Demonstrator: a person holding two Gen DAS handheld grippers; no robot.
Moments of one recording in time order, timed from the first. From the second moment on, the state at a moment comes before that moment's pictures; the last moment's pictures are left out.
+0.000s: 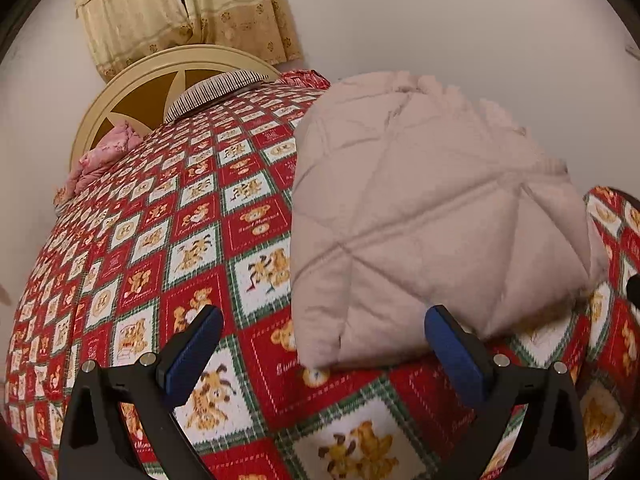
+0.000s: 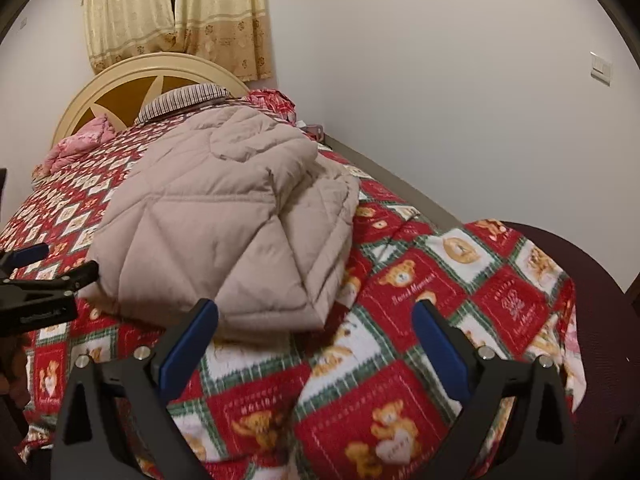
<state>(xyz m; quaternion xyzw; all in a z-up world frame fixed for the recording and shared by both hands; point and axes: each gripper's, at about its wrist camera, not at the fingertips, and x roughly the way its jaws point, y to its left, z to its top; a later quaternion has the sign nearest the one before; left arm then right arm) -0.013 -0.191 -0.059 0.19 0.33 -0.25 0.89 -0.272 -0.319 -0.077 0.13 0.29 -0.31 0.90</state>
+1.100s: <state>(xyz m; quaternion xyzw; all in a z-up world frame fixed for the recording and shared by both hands) -0.093 -0.135 0.044 0.13 0.21 -0.25 0.94 -0.318 -0.271 0.026 0.10 0.12 -0.30 0.94</state>
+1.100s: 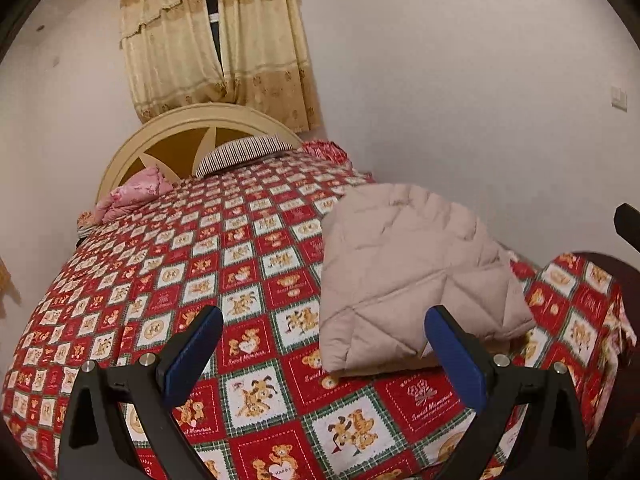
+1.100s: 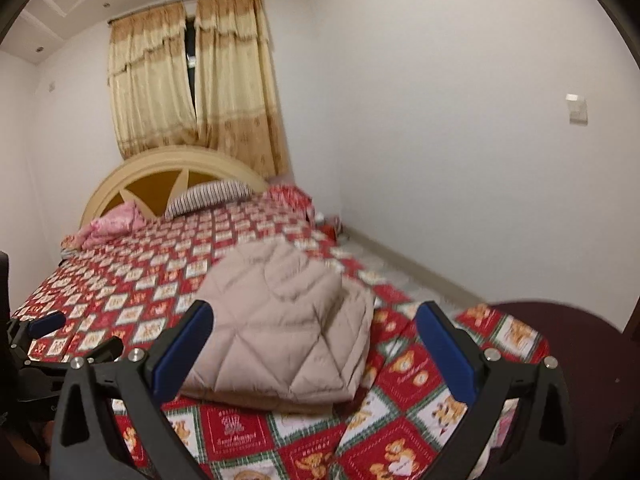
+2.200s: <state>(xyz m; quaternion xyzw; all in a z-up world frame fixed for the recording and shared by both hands) -0.100 -0.129 0.055 0.12 0.19 -0.24 0.95 -0.311 -0.258 0.018 0.09 0.12 -0.30 0.94</state>
